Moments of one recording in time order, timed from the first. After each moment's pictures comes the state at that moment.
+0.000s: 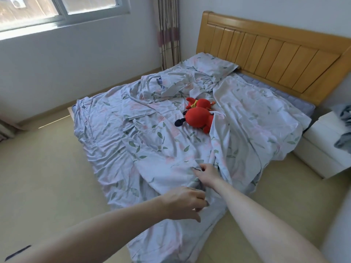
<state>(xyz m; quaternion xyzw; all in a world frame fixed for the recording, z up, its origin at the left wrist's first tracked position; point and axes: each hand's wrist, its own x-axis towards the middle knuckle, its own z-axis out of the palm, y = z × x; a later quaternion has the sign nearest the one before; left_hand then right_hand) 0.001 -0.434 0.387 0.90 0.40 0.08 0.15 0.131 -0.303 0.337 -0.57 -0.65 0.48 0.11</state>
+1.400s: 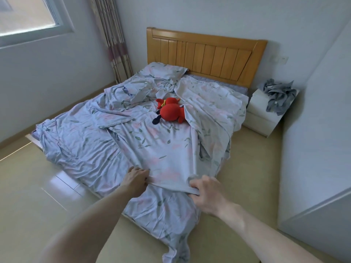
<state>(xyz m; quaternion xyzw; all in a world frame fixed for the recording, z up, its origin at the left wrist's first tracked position) -0.236 -0.593 0.344 0.78 0.61 -0.07 0.06 0.070 -0.660 0.412 -0.53 -0.82 0.16 0.14</state>
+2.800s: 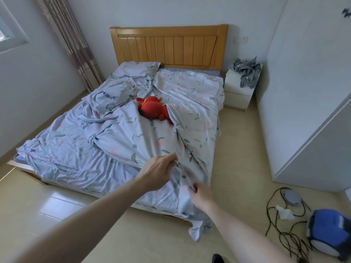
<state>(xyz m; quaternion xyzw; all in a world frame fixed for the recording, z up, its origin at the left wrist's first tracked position) -0.288 -0.693 0.432 0.90 0.37 0.20 0.14 -0.104 -0.773 0.315 -0.76 -0.51 0.38 0.16</state>
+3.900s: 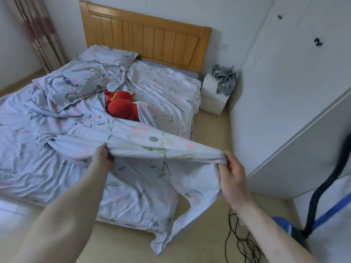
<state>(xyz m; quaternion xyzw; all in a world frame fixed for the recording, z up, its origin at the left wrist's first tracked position) -0.283 -0.490 0.343 0.04 0.54 0.50 0.68 0.036 -0.743 0.468 -0.62 -0.49 0.27 0.55</state>
